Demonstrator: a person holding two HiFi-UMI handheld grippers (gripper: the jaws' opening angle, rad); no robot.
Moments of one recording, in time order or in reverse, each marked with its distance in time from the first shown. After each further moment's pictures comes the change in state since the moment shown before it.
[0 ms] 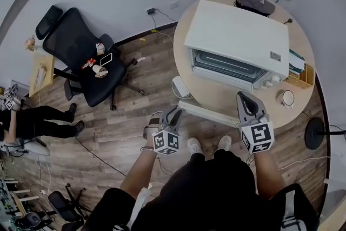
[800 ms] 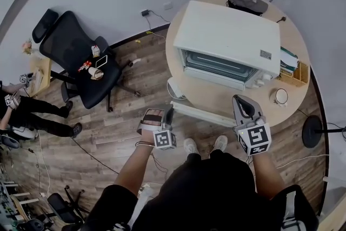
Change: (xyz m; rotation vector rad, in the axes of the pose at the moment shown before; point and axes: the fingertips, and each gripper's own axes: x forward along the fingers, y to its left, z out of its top) left arm 0.032 -0.019 -0.015 0.484 0.146 0.052; right arm -0.023 -0.012 -0.011 -0.004 0.023 0.028
